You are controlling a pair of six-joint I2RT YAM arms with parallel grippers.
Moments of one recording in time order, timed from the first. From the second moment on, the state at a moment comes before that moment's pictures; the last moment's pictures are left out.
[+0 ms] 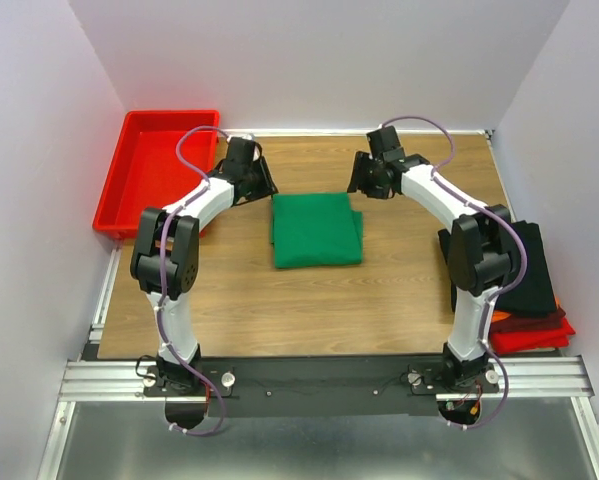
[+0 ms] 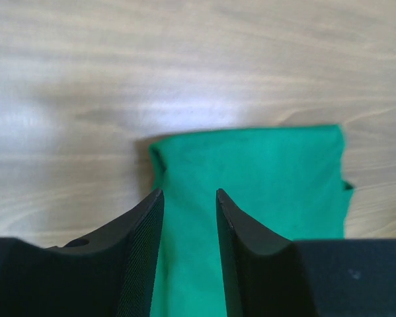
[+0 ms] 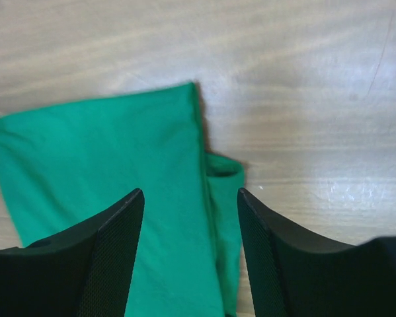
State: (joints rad) left arm -0.28 1.94 1.44 -0.23 0.13 -0.56; right arm 0.37 1.97 1.62 -0.51 0.03 0.50
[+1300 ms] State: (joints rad) left arm -0.29 2.00 1.32 -0.20 0.20 -0.56; right arm 0.41 2.12 1.53 -0.35 -0.07 0.55
